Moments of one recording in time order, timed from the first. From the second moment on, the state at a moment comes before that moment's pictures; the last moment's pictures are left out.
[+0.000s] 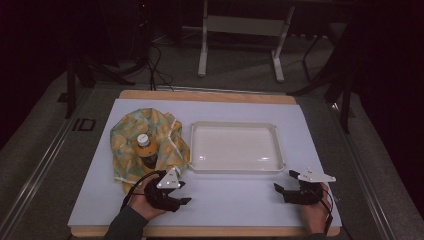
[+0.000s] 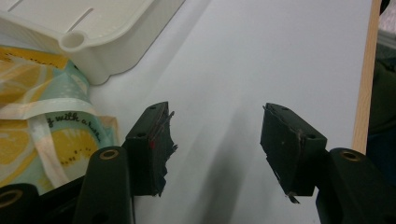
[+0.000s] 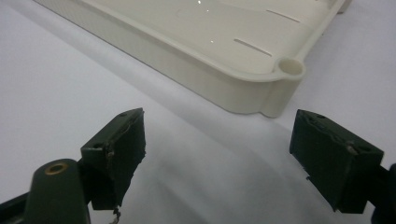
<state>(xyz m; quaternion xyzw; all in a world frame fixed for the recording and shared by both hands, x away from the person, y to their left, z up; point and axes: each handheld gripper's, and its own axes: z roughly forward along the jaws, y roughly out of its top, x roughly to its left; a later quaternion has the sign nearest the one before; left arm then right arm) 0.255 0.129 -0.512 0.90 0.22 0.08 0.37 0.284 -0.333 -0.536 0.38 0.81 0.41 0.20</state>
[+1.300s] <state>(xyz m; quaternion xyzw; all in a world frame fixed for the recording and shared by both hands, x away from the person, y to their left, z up) 0.269 0.137 -0.475 0.94 0.19 0.08 0.26 0.277 -0.332 -0.535 0.36 0.80 0.42 0.22</state>
